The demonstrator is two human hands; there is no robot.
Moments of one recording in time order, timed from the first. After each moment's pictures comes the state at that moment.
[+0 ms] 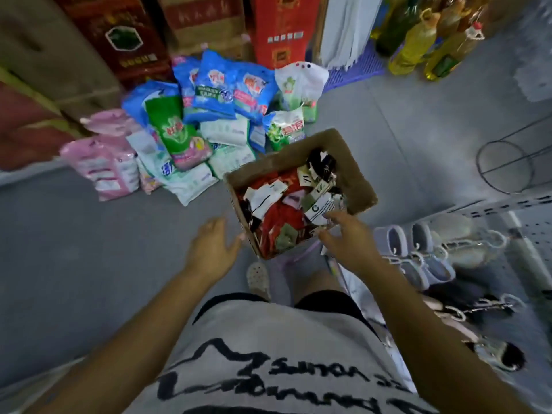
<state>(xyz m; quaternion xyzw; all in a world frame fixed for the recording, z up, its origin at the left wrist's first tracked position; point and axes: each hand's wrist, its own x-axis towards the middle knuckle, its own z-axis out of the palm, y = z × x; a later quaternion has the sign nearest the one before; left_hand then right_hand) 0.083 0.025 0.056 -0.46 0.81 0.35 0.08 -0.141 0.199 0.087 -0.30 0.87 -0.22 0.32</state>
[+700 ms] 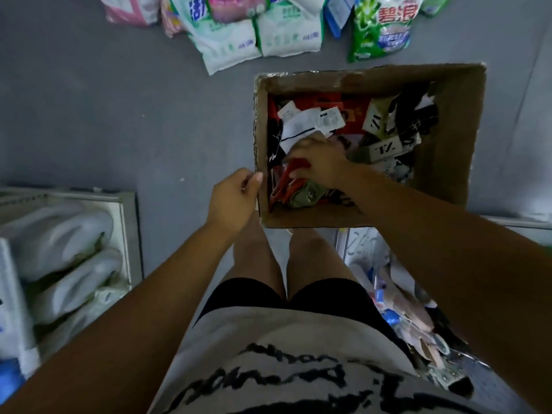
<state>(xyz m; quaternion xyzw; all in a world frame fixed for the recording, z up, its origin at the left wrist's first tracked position) 0.033 0.041 -0.040 -0.66 0.58 0.48 0.01 -0.183 0.024 -0.116 -0.68 0.57 0.09 0.45</state>
